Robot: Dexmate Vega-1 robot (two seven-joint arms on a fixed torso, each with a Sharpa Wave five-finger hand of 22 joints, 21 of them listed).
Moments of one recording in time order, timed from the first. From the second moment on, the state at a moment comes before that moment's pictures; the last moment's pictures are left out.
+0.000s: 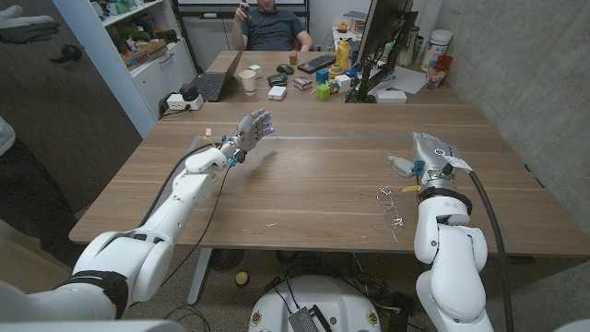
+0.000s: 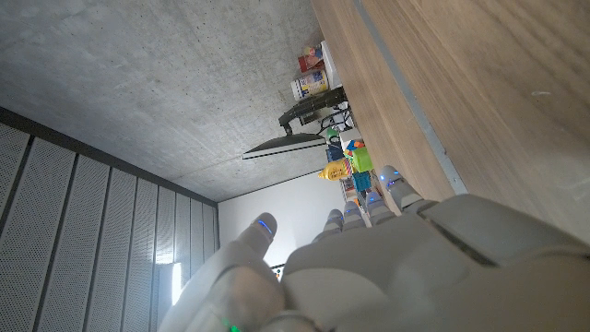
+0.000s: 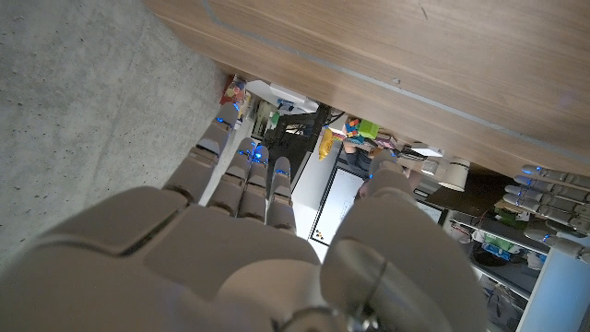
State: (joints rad) left arm 0.58 0.30 0.20 -0.92 -0.37 -0.18 -0.51; left_hand 0.00 0.06 0.56 0.20 0.21 -0.17 0.06 0.18 0.17 -0.17 0.04 0.20 0.18 -0.17 0.05 0.21 0.19 -0.17 0.02 0.63 0.18; right arm -1.57 -0.06 -0.24 -2.42 -1.78 -0.43 0.29; right_hand 0.43 -0.04 0.25 -0.14 0.33 0.28 0.03 0.21 0.18 0.29 0.06 0.22 0.19 0.33 -0.04 0.24 0.19 0.48 0.05 0.24 0.17
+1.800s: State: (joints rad) left arm 0.60 0.32 0.21 -0.99 -0.38 -0.14 -0.50; left_hand 0.00 0.06 0.56 0.19 0.21 -0.17 0.06 0.18 0.17 -0.17 0.04 0.20 0.18 -0.17 0.05 0.21 0.19 -0.17 0.02 0.62 0.18; right arm -1.50 -0.08 -0.28 -2.29 -1.85 -0.49 0.60; right_hand 0.66 -0.04 0.24 -0.15 0.35 0.28 -0.02 0.20 0.18 0.30 0.01 0.20 0.20 0.32 -0.04 0.24 0.23 0.45 -0.02 0.21 0.18
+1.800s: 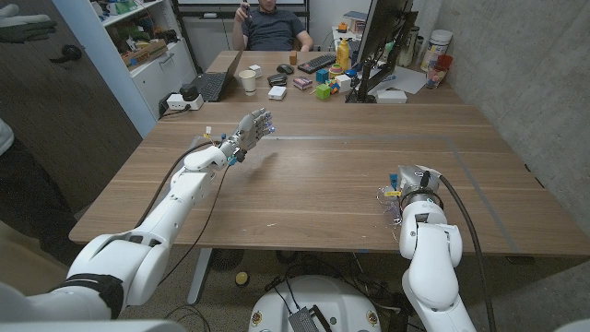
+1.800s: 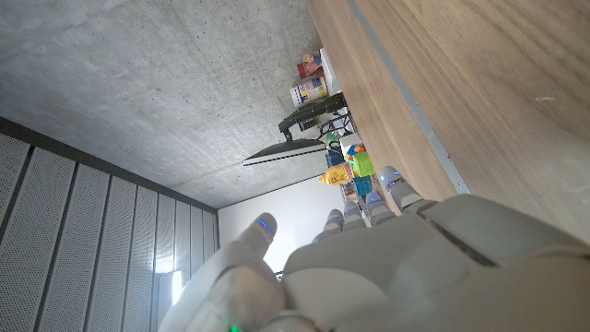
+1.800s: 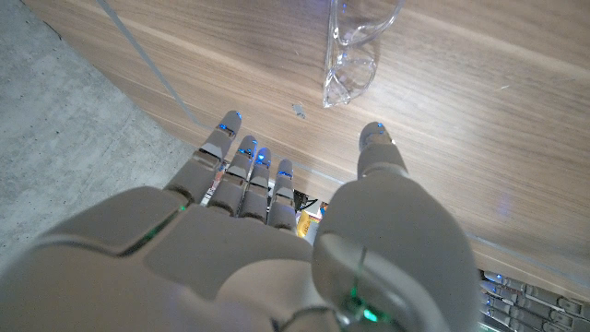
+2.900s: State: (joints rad) left arm 0.62 0.33 0.22 -1.01 -0.39 -0.14 -0.51; left_hand 0.00 0.06 0.55 0.20 0.21 -0.17 0.06 0.18 0.17 -0.17 0.04 0.20 0.18 -0.17 0.05 0.21 0.19 -0.17 0.02 0.61 0.18; right arm -1.44 -0.05 -0.29 -2.24 -1.94 -0.50 0.82; right_hand 0.67 -0.04 0.18 -0.11 0.35 0.34 -0.03 0.21 0.18 0.36 0.00 0.23 0.23 0.37 -0.04 0.30 0.28 0.38 -0.02 0.20 0.18
